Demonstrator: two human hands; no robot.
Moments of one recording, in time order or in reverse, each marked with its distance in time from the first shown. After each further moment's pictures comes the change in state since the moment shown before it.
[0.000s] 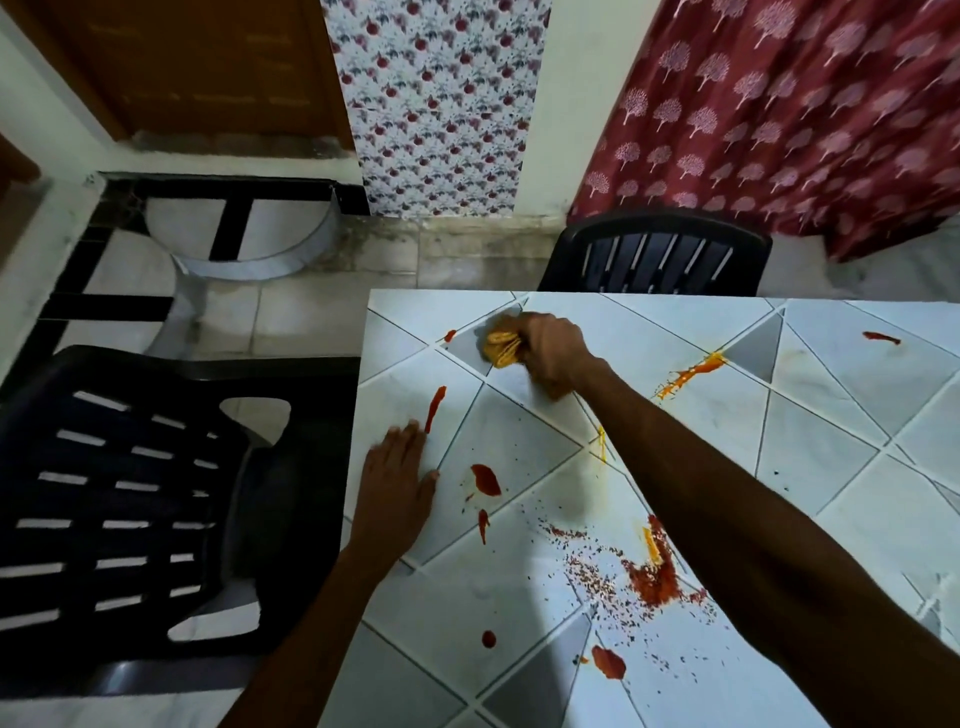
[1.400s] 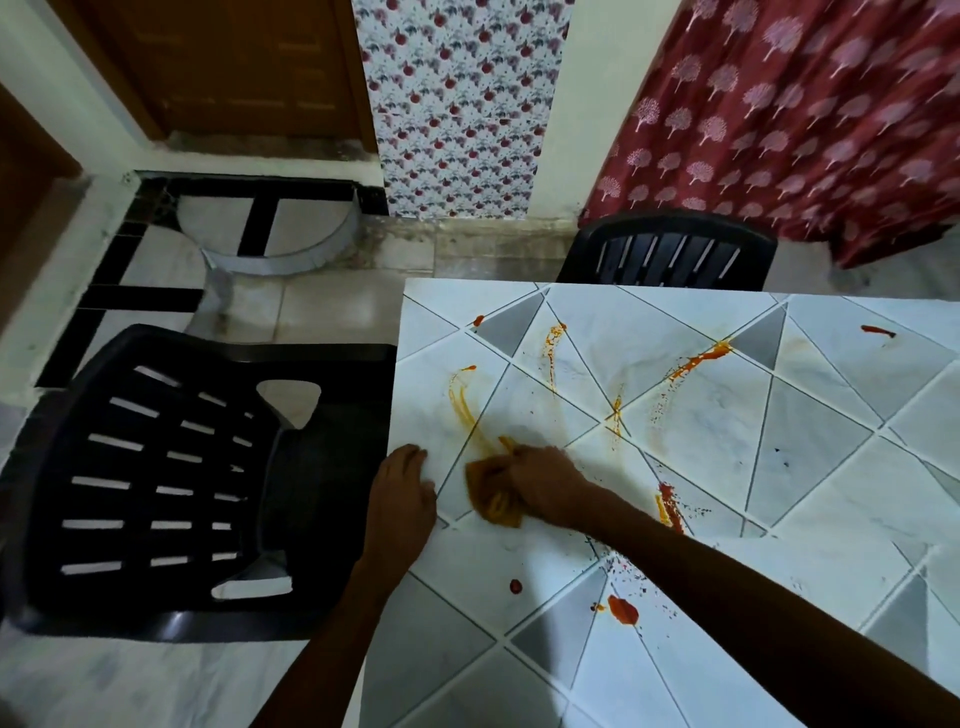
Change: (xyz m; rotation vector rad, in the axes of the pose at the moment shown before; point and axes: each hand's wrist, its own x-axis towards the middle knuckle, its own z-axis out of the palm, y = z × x) left_hand -0.069 -0.017 -0.023 -0.150 0.098 -0.078; right_hand -0.164 -0.062 0.083 -0.176 -0.256 -0.466
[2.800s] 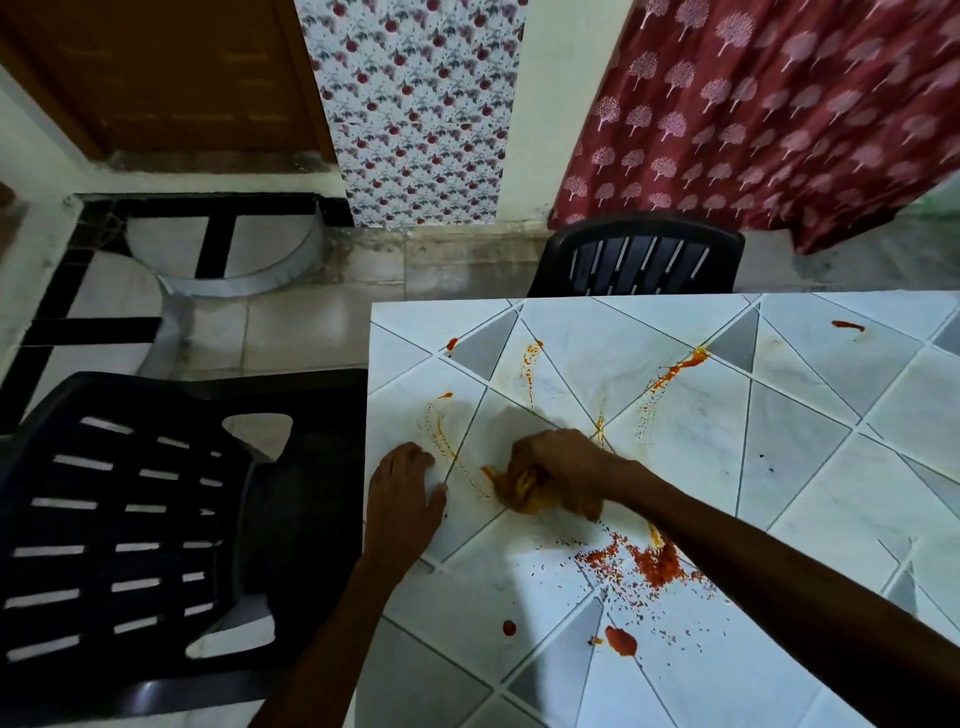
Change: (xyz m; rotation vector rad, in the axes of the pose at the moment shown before) left_hand 0.056 0.017 0.012 0.042 -0.020 0.123; right_hand 0.002 0.067 -0.049 0.185 -0.118 0.158
